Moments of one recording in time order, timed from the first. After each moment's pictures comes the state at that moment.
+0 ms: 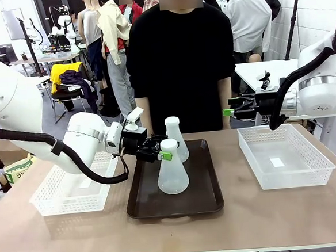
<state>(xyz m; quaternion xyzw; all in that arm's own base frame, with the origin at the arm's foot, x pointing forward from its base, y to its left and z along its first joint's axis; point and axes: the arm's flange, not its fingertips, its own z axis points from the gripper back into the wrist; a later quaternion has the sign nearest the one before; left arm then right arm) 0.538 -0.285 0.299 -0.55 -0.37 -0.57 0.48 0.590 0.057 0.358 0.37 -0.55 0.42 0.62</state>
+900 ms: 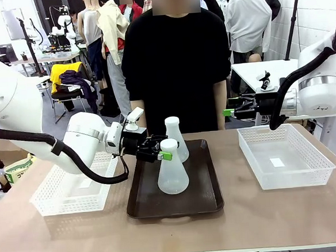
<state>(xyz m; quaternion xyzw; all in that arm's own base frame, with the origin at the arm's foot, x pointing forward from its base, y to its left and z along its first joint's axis) 0.538 -0.285 0.299 -0.55 -0.37 -0.57 0.48 0.590 0.057 0.358 0.37 -0.55 0.42 0.62</state>
